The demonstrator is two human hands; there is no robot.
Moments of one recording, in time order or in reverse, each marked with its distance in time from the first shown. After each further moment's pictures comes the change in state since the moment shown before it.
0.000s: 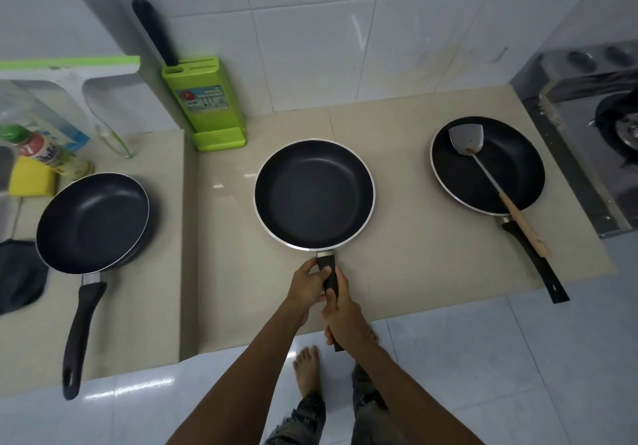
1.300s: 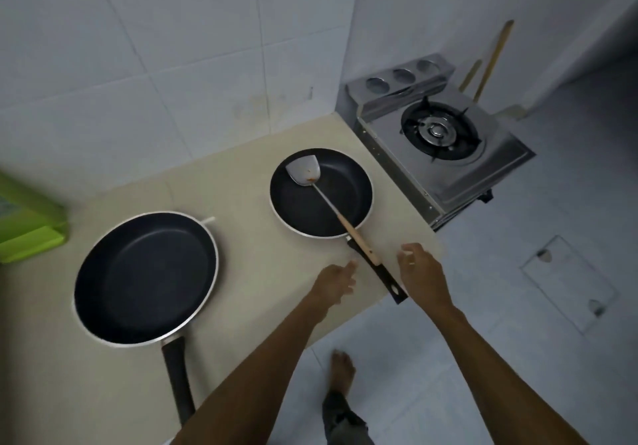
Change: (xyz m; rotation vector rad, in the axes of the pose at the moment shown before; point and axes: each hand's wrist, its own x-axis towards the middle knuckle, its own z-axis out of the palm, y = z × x) left_hand -0.015 0.064 0.338 0.557 -0.437 0.039; right_hand 0.007 0.123 -0.416 -0.182 0.578 0.156
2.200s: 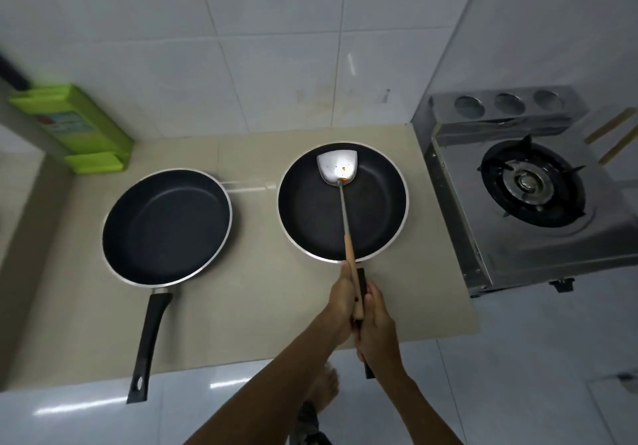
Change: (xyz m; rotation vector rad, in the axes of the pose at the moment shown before) left_hand 0.060 0.037 0.058 -0.978 0.304 -0.161; right_hand 0.027 0.004 0.062 0.516 -0.505 -0.078
